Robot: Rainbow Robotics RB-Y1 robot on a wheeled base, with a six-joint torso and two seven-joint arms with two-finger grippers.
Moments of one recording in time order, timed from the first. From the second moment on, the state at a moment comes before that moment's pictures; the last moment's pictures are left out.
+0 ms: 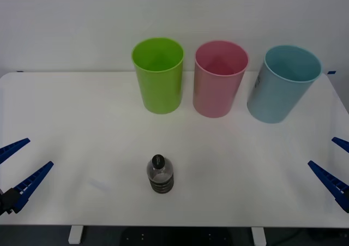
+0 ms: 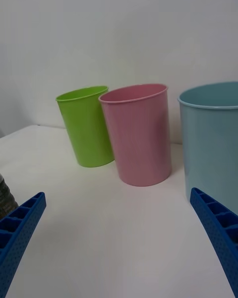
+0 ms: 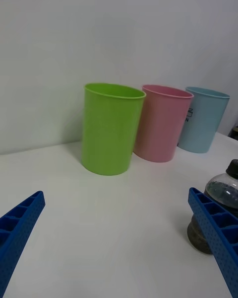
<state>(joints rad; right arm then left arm) 0.35 -0.40 -0.52 -1.66 0.96 -1.22 0.00 0.35 0.40 0.52 -1.66 -0.96 -1.22 0.00</state>
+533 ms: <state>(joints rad) 0.35 -0.40 -0.49 -1.64 0.96 -1.22 0.01 0.35 0.40 0.52 -1.66 -0.96 -1.22 0.00</state>
